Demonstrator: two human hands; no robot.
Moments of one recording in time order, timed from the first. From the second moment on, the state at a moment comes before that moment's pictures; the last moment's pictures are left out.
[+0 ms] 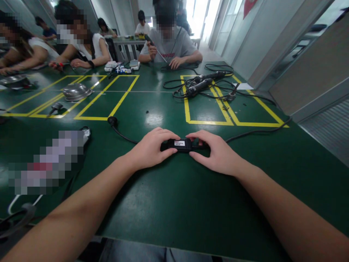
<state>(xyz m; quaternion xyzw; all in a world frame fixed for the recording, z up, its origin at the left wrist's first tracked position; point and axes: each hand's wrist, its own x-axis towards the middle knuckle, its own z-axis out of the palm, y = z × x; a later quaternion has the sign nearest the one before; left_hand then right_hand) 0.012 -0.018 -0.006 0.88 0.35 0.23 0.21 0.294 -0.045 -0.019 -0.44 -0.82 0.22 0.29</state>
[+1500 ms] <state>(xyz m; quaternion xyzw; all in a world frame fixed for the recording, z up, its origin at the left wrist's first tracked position) 0.012 -0.019 0.002 0.89 0.40 0.18 0.11 0.294 -0.041 -0.018 -0.47 -0.81 0.21 0.29</state>
